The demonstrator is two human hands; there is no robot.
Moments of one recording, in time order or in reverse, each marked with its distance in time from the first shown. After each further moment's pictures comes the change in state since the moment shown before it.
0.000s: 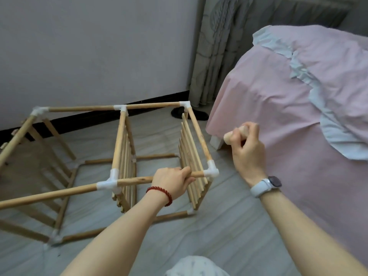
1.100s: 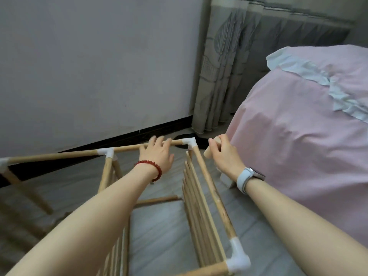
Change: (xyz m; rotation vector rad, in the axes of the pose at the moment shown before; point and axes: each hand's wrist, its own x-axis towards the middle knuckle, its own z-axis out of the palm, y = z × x) left_hand 0.197 -0.137 -0.040 -0.017 0.008 -0.313; right_hand 0.172 0.030 0.133 0.084 -0.323 0.201
